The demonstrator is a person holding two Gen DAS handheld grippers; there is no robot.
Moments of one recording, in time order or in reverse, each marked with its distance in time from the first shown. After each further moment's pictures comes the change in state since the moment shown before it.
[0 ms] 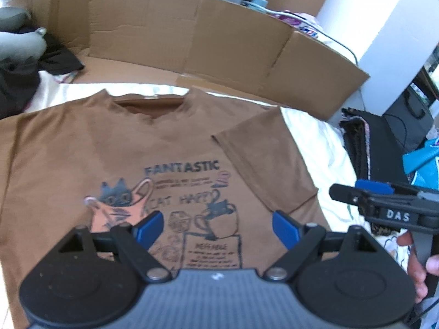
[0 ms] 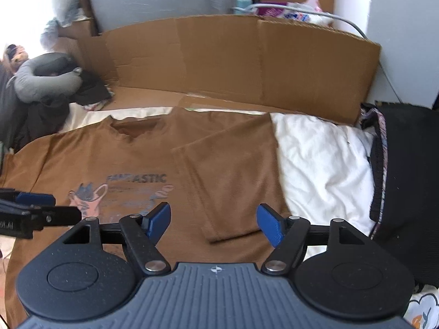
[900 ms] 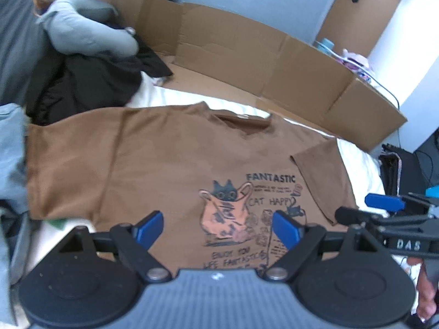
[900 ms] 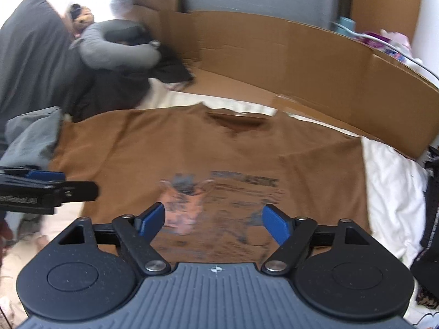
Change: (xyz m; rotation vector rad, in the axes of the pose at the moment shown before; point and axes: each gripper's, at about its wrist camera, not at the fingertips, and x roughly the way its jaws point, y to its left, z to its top) left arm -0.101 0.102 -0.010 -0.143 -0.045 0.143; right arm -0.022 0.156 0.020 -0.169 0.086 0.144
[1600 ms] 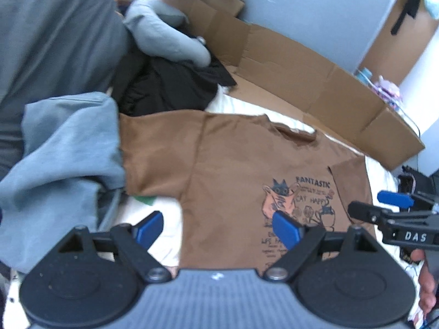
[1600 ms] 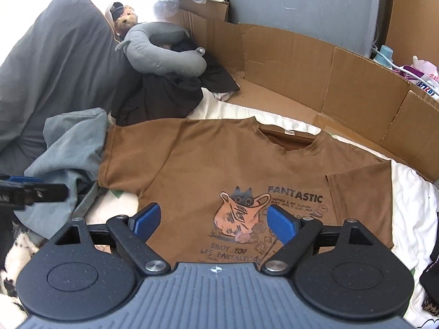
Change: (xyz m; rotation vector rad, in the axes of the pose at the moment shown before) left arm -0.110 0.080 0.003 -0.119 0.005 0.124; right arm -0.036 0.073 0.034 -0.047 0.010 0.080
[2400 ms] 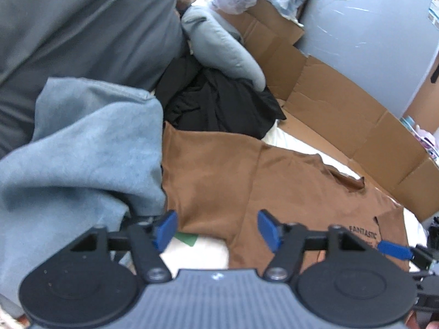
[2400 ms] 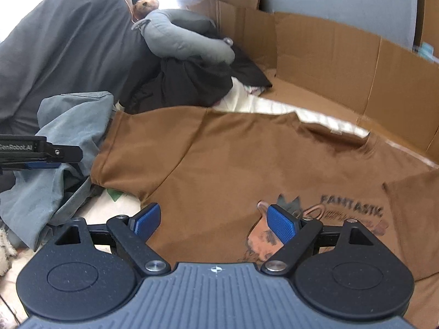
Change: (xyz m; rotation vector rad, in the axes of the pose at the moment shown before) left arm 0.090 0.077 -0.015 -0.158 -0.183 0.034; right arm 0.124 0.033 -0.040 -0.050 -0.077 0.053
